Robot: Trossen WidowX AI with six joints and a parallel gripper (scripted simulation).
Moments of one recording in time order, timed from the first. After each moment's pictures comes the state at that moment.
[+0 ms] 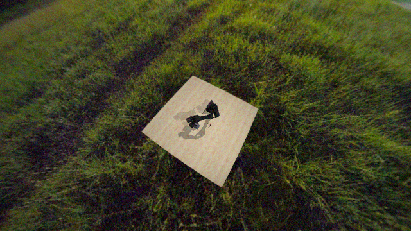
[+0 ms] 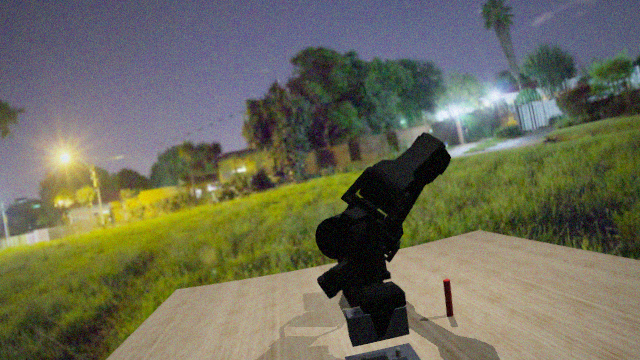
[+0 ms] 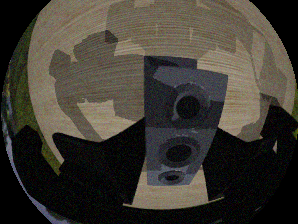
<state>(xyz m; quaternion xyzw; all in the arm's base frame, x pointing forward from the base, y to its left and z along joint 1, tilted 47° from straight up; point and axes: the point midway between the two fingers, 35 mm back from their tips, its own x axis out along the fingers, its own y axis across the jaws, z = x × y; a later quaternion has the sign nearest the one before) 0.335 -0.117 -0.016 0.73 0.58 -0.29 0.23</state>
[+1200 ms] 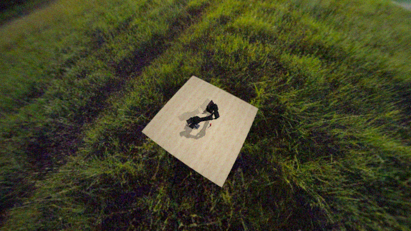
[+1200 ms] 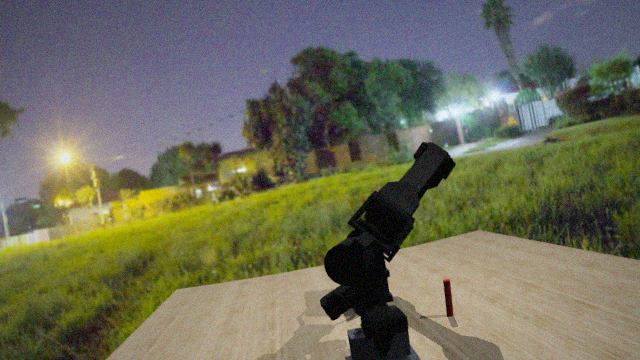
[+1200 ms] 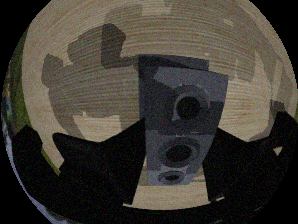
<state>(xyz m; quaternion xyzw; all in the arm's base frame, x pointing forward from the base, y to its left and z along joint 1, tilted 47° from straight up) 0.341 -0.091 -0.042 0.73 0.58 -0.29 0.23</state>
